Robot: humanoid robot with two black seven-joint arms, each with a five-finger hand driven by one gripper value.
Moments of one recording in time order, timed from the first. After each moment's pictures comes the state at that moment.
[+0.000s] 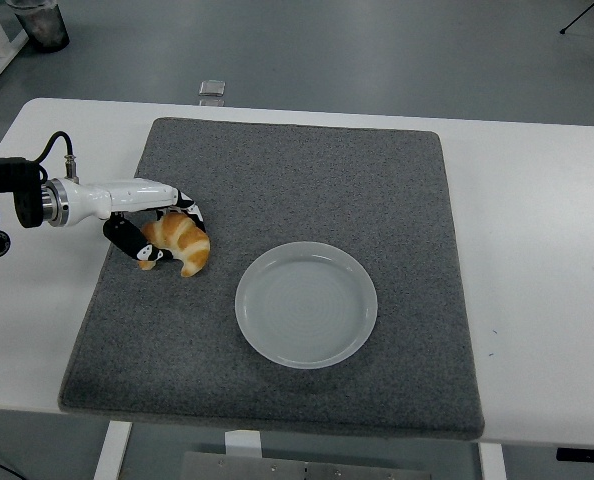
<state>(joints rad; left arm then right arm) -1.05 0.89 -0.02 -1.33 1.29 -0.08 -0.31 0.02 0.00 -0.10 0.14 0.06 0.03 -0.02</state>
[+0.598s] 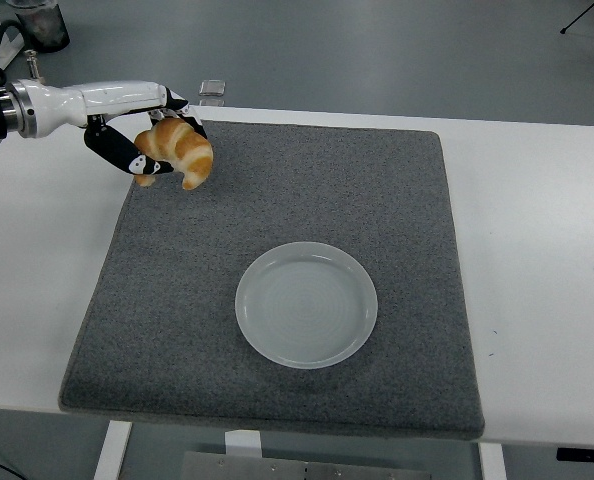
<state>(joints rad) -1.13 0.97 -0.29 -1.36 1.25 -0.24 -0.31 0.02 0.00 -0.10 0.14 0.06 0.03 -0.02</state>
